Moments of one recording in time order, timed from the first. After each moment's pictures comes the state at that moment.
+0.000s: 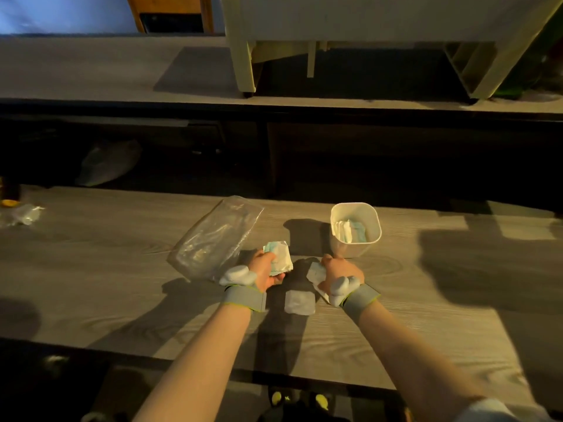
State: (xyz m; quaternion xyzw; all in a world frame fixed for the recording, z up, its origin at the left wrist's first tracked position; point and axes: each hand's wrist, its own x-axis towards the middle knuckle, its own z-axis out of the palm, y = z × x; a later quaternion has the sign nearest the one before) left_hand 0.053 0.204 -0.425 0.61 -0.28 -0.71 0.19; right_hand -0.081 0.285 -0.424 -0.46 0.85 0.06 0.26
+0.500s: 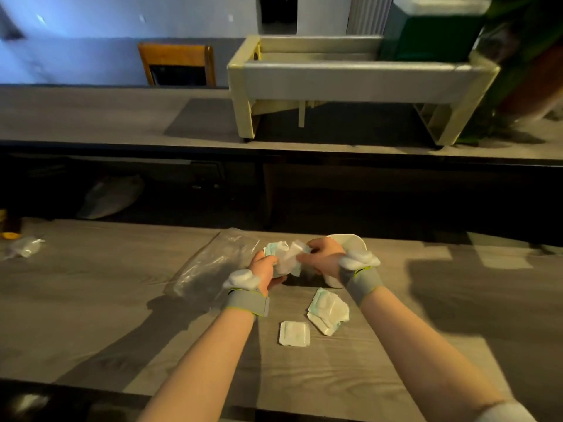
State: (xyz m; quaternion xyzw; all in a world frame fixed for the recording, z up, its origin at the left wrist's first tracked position) left_hand 0.029 0.189 -0.367 0.59 -0.36 -0.69 0.23; right_hand -0.096 0.245 -0.333 -0.41 0.78 -0.26 0.40
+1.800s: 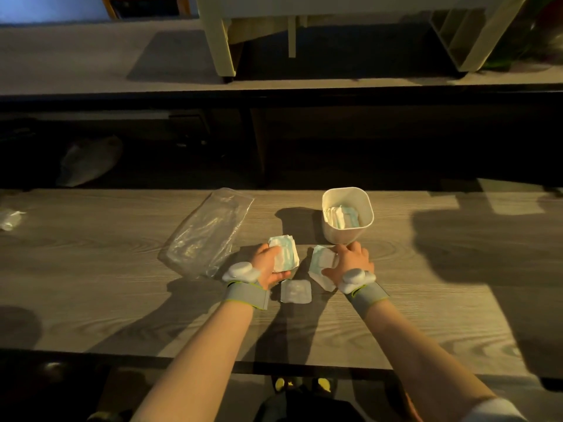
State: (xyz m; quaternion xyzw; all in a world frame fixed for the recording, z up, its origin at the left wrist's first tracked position) left_hand 0.044 0.218 -0.422 0.61 -0.30 -0.72 0.14; right_hand -0.102 0.311 -0.442 -0.37 0.89 -0.02 0.26
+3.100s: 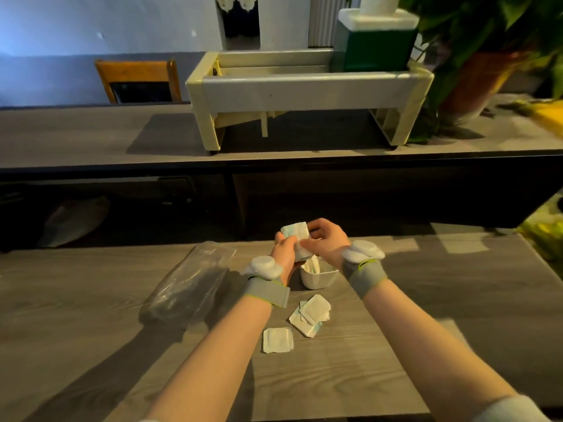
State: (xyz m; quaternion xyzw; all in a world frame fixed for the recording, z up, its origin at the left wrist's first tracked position) left_hand -0.043 0.211 -0.332 0.48 -0.44 -0.72 0.23; right_hand -0.135 0.264 -0.313 -0.35 0.79 -0.40 0.31
